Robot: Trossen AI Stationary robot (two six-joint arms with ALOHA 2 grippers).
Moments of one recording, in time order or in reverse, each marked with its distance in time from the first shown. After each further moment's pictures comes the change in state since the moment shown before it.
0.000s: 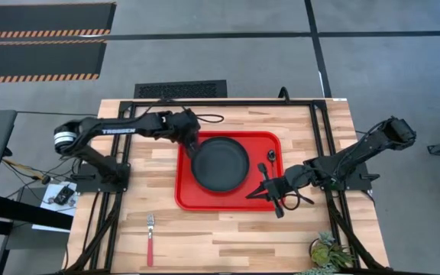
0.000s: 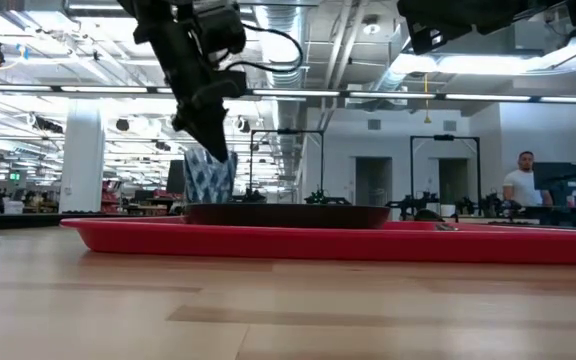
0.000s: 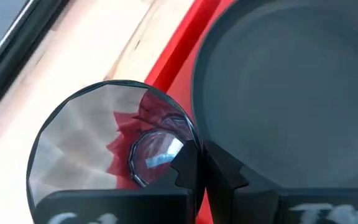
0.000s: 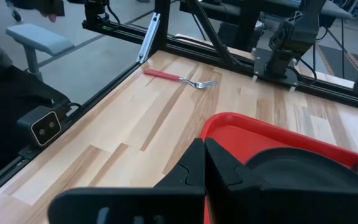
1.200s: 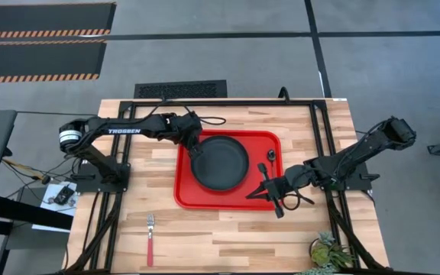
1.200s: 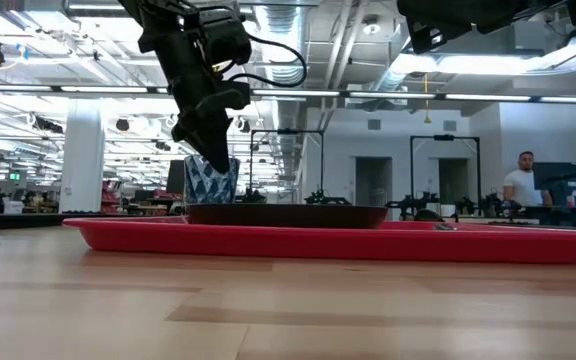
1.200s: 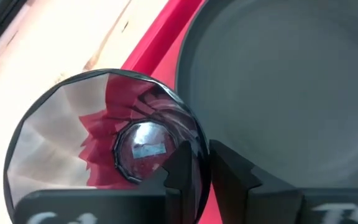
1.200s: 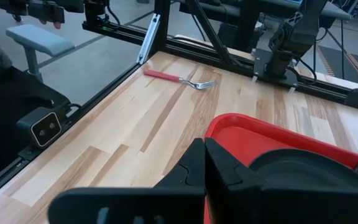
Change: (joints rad) left arm -0.011 0.052 0.000 0.007 0.028 -0.058; right arm 0.004 0.000 0.000 0.003 0.001 0.001
